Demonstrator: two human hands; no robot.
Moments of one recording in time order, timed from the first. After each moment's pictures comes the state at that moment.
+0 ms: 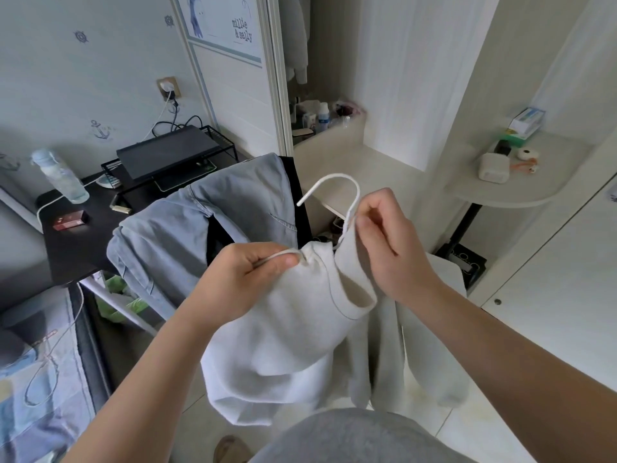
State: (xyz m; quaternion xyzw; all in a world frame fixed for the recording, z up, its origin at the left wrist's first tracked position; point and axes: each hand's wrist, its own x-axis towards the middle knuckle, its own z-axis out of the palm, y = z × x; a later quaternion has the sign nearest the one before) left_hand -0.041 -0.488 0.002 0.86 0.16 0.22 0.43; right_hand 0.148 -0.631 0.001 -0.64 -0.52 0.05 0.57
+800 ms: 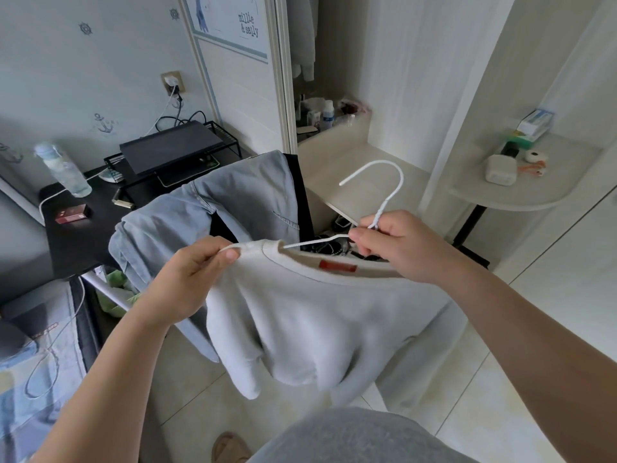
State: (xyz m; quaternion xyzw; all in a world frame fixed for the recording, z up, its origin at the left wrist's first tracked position) left_hand -0.083 -0.437 -0.018 0.85 0.24 0.24 0.40; right_hand 0.174 -0.631 0.020 -0.71 -0.53 0.25 0.39
